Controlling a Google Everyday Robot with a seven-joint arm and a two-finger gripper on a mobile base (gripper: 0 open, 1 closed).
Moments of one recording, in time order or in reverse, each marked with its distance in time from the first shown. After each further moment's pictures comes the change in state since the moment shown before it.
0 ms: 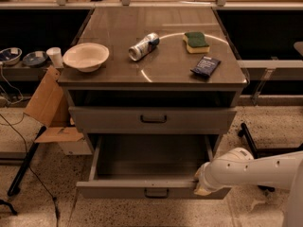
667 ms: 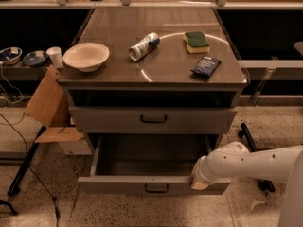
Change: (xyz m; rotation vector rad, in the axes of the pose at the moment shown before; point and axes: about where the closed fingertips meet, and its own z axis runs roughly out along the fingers) arm -0.017 -0.024 0.004 0.012 -0.023 -0.007
